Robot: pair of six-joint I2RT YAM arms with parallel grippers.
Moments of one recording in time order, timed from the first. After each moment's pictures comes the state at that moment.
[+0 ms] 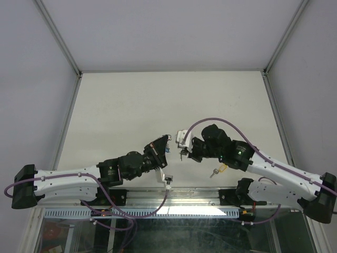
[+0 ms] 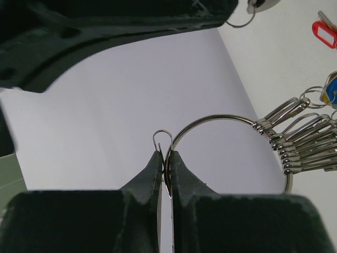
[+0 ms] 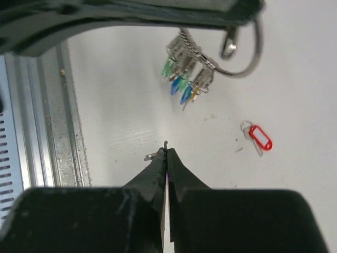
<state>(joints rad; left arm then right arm) -1.31 0.87 0.48 0.18 -0.39 1.84 1.02 0.90 0.77 -0.42 -0.25 -0.37</state>
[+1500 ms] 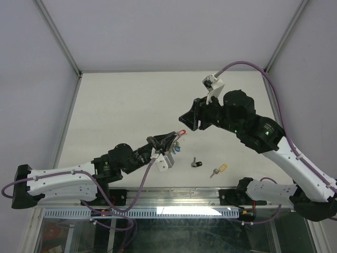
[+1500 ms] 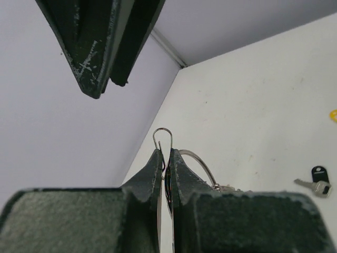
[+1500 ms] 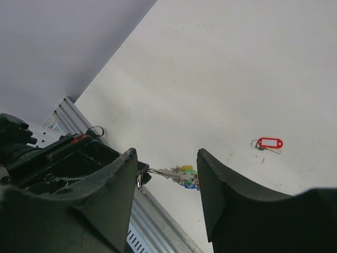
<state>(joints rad) -1.31 0.86 0.66 0.30 -0.25 0.78 0.88 1.04 1.37 -0.64 -0.03 0.39</state>
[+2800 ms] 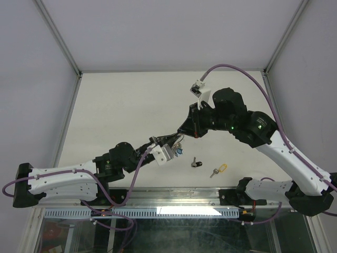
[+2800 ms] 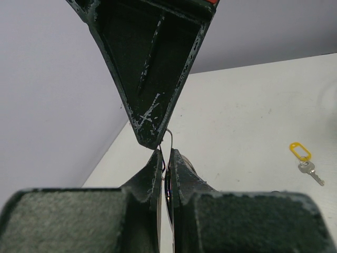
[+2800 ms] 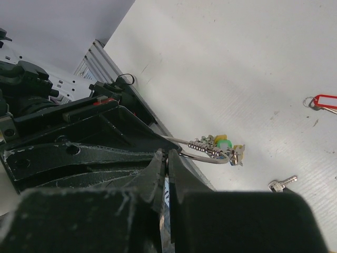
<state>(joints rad) -1.31 0.90 0.70 0.33 -0.24 0.53 0.88 1.13 1.45 -0.83 -0.27 0.45</state>
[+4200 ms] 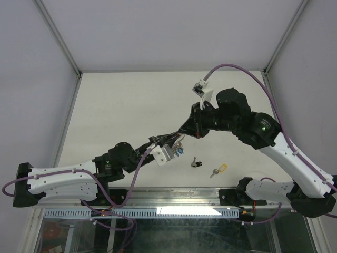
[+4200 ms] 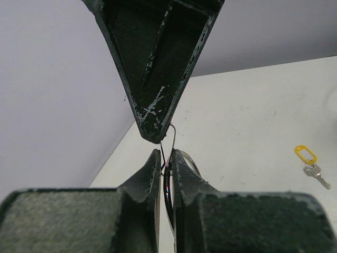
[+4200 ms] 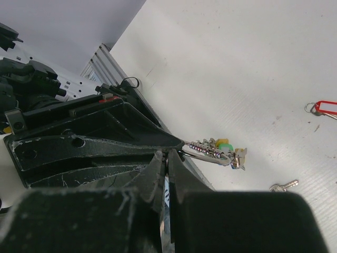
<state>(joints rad) -1.32 0.90 0.71 0.34 -0.26 0.55 0.88 1.11 1.45 -0.82 -0.28 0.45</state>
